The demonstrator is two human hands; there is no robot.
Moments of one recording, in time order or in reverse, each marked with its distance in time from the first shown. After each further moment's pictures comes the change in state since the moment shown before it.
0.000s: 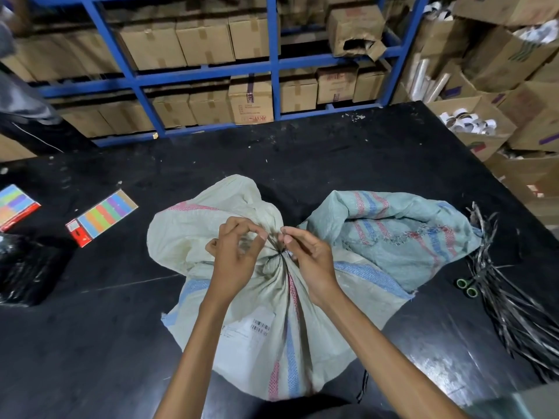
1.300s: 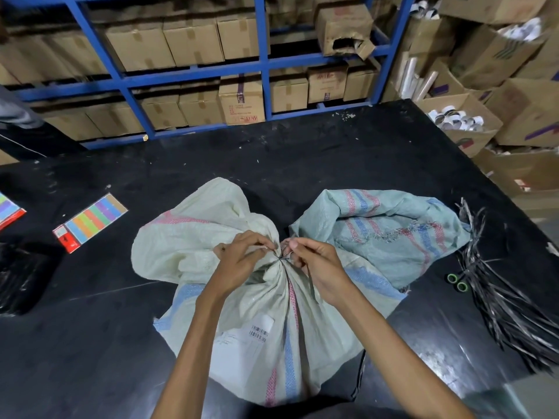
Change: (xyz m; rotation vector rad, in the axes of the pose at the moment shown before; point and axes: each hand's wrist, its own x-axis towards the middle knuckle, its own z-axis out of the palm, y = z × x) left_hand 0.016 -0.040 0.023 -0.116 -0.369 -0.048; right_hand 0.010 0.005 -0.040 0.079 -0.090 0.230
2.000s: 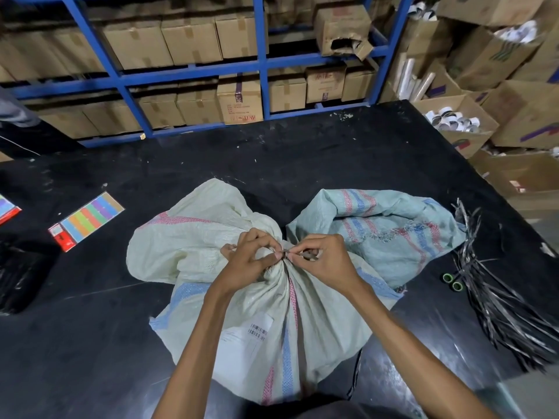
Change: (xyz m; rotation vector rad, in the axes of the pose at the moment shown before) left_hand 0.007 0.001 0.019 0.056 -0.066 -0.019; right_hand 0.002 -0.014 -0.030 -0.813 -0.069 -0.575
